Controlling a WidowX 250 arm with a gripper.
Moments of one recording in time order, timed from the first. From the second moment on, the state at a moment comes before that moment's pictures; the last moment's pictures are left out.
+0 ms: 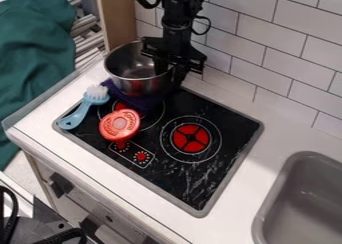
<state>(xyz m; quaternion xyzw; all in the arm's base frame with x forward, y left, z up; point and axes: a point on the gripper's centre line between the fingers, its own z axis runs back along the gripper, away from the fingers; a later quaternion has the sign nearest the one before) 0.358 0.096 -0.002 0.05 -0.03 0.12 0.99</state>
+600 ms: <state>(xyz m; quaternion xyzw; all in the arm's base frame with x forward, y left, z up) 0.344 0.057 0.044 0.02 -0.07 0.10 0.99</state>
